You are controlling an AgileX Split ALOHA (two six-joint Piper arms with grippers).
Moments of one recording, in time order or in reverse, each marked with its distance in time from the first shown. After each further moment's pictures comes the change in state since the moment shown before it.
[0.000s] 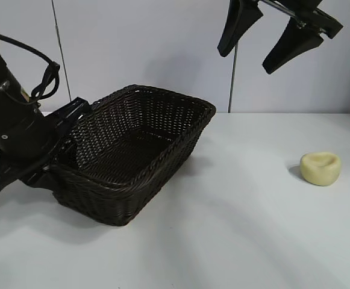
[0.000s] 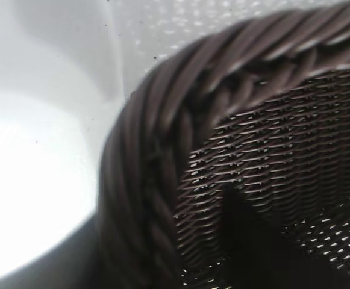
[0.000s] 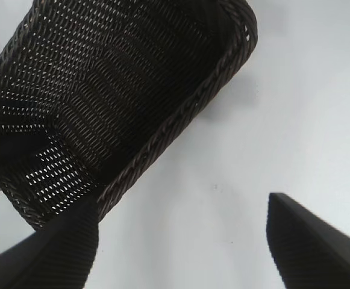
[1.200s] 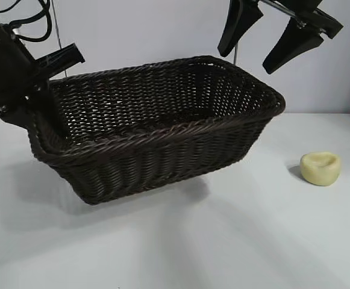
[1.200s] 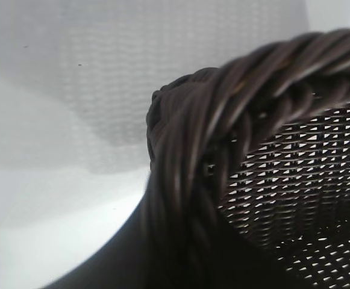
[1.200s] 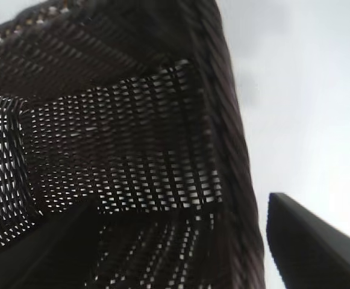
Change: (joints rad) left arm 0.184 0.137 -0.473 -0.366 0.590 1.138; right arm 0.000 0.000 0.000 0.000 0.004 0.000
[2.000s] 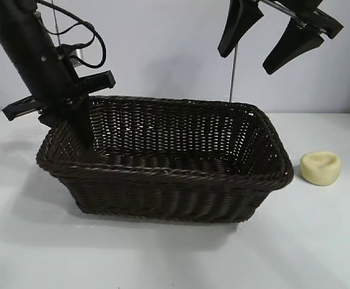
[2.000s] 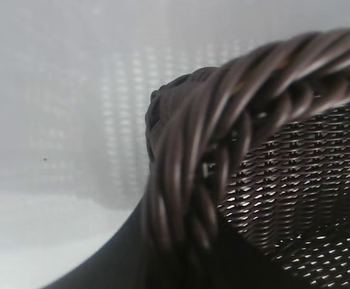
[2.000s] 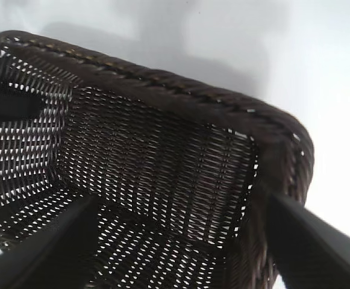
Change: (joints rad) left arm 0.000 0.207 -0.194 0.049 0.024 0.150; right arm 0.000 0.000 0.000 0.000 0.001 0.000
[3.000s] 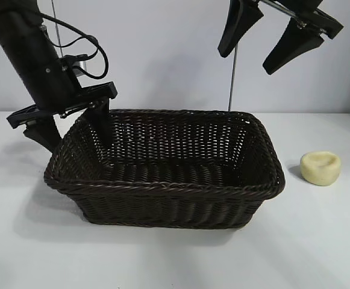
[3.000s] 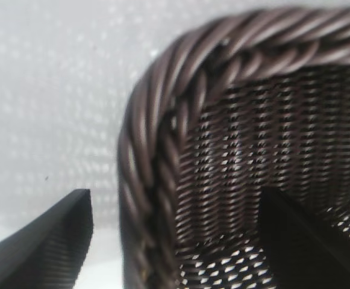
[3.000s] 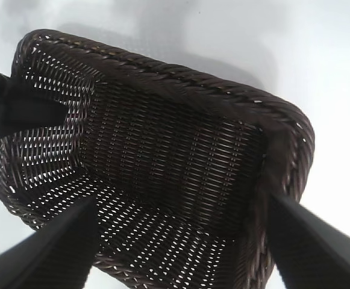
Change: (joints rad) left arm 0.000 -0.090 -0.008 0.031 0.083 0.000; right arm 0.000 0.000 0.000 0.000 0.015 0.000
